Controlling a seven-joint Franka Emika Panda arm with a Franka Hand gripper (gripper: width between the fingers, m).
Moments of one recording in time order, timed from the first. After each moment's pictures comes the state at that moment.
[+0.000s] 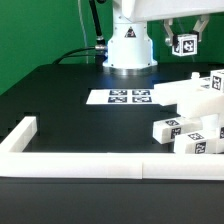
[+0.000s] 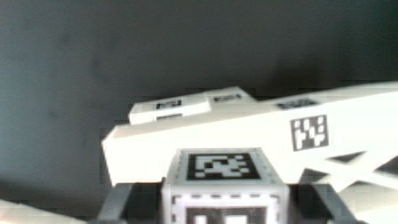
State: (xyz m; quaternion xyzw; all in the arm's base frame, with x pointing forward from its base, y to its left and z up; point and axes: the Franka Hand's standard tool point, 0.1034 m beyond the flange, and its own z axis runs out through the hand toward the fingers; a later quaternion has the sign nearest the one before) arm 0.563 0.063 0.160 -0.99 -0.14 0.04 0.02
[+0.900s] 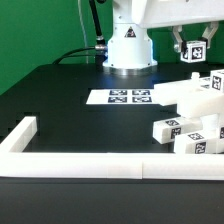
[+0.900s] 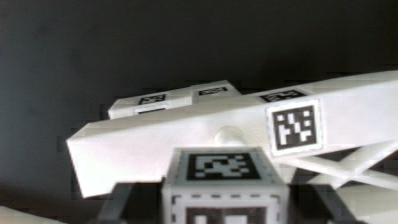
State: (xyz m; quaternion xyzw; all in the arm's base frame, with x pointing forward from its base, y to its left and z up) arm 0.558 0.071 0.151 -0.99 -0.13 0.04 0.02
